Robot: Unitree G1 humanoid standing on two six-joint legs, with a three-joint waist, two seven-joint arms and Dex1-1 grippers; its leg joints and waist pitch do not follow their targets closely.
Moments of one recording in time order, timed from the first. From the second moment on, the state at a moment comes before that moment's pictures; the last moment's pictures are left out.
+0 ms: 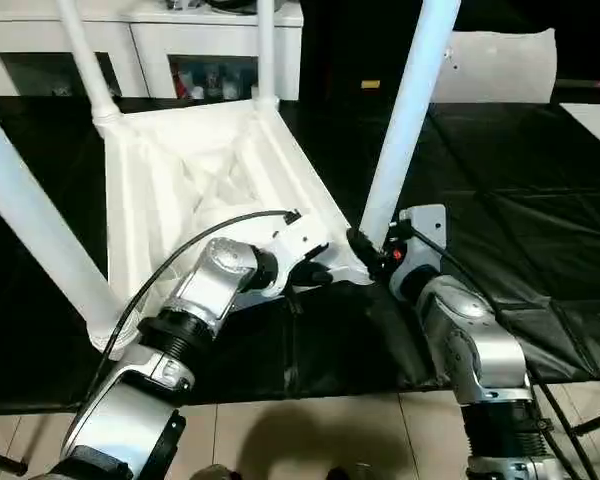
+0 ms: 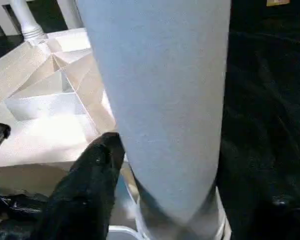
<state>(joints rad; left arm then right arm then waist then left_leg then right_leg) -0.71 0.16 -0.28 0.64 0.13 0.29 -0.91 -0.31 -0.02 -0.03 0.08 0.14 0.44 0.33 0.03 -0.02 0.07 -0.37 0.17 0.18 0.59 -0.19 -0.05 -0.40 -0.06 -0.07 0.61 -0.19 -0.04</state>
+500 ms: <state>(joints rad) -0.68 0.32 -0.32 0.64 0.07 0.04 -1.22 -0.24 -0.32 0.06 0.02 0.24 0.37 0.84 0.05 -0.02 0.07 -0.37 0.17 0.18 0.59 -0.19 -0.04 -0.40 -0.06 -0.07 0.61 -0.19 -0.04</state>
